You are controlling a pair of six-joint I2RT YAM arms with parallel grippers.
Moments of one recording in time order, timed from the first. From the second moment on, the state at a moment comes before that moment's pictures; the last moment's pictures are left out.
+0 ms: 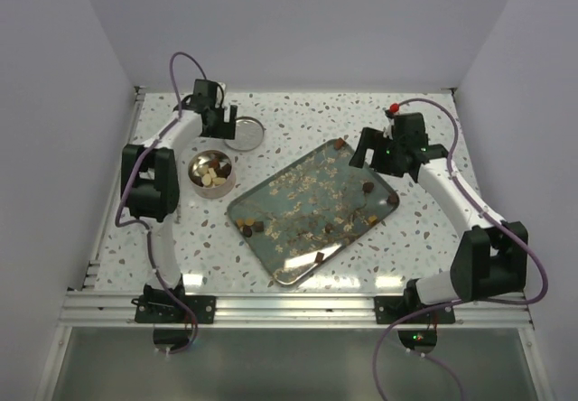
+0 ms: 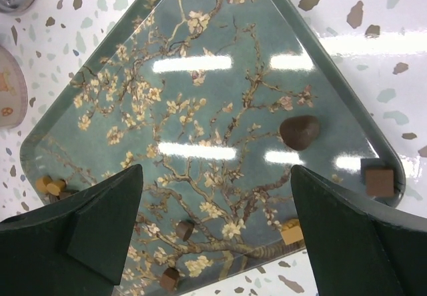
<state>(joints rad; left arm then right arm) -0.14 2.07 1.65 -0.50 -0.10 -0.05 0.16 1.39 1.09 -0.52 -0.17 0.39</state>
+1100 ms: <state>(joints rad) -0.13 2.39 1.97 -0.50 -0.12 -0.07 0.26 1.70 1.33 -0.50 -0.15 0.42</state>
